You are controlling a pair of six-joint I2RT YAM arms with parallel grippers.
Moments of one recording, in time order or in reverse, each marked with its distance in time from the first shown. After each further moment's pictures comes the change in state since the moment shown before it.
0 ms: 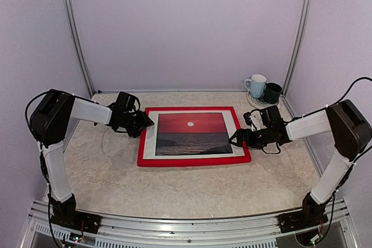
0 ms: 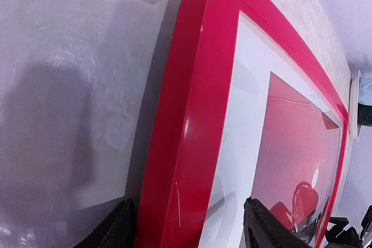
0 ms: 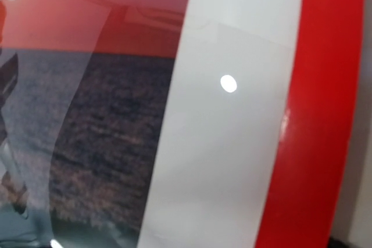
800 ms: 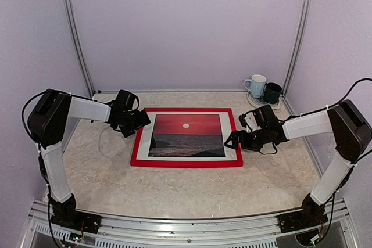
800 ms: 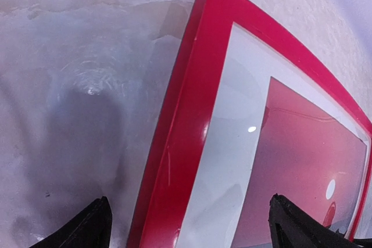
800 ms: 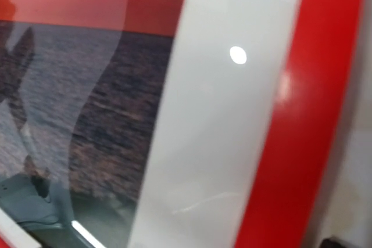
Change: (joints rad) left arm 0.010 -0.005 0.050 -0.108 -0.163 0.103; right arm 0.089 -0.011 0.041 -0.102 0.067 0.052
